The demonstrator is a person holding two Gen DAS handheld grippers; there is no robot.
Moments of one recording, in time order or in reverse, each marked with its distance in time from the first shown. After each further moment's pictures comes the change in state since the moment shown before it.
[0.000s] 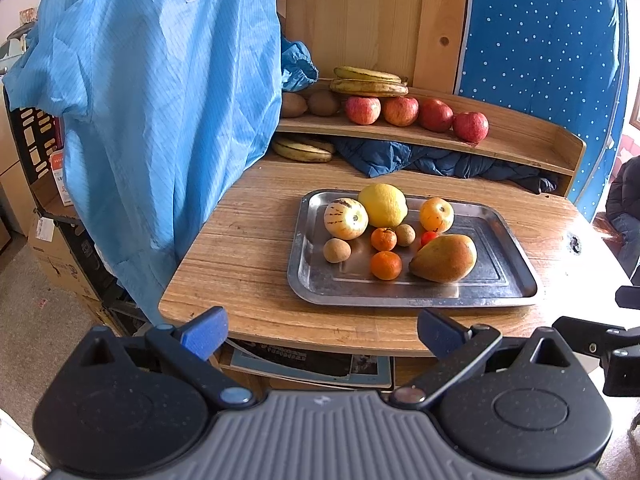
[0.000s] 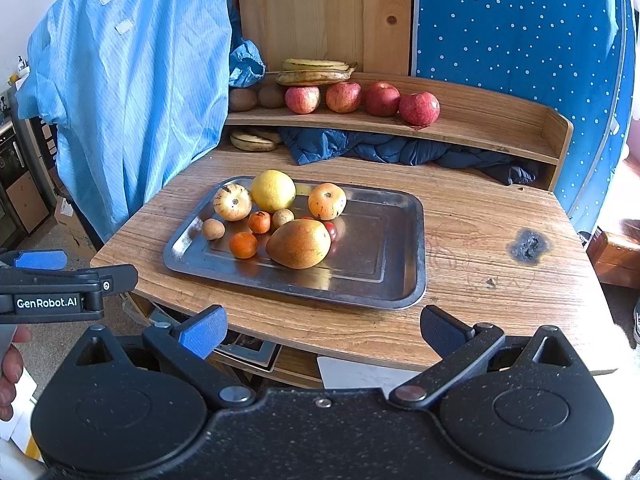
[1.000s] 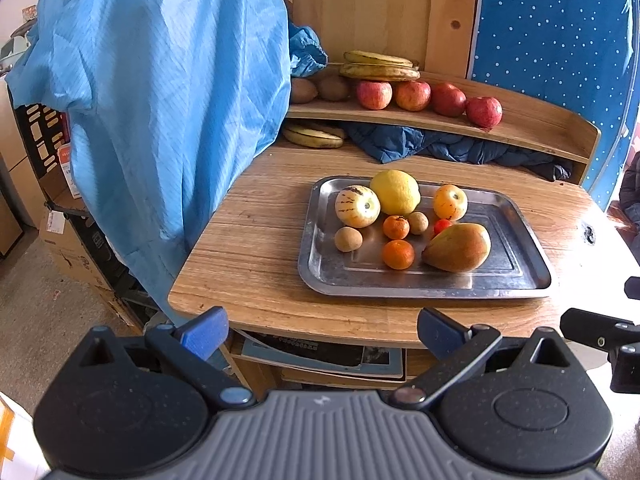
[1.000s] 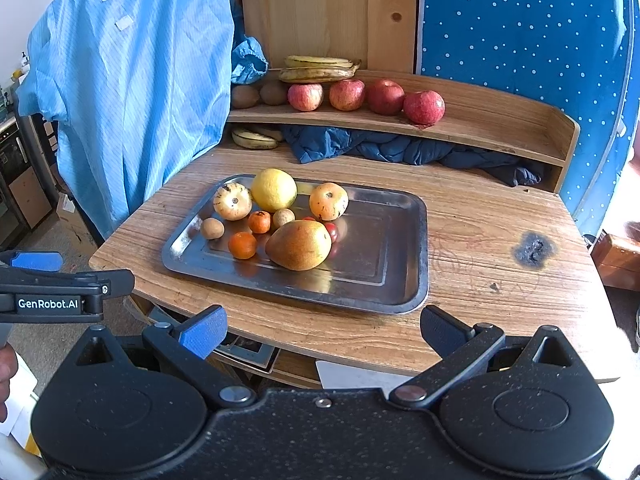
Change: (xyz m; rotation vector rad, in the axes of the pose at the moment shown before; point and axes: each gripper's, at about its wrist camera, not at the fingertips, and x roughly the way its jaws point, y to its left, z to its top) left arm 0.007 -0.002 0.005 0.003 0.055 0.044; right arm 0.007 0.000 0.002 -0.005 0.006 0.007
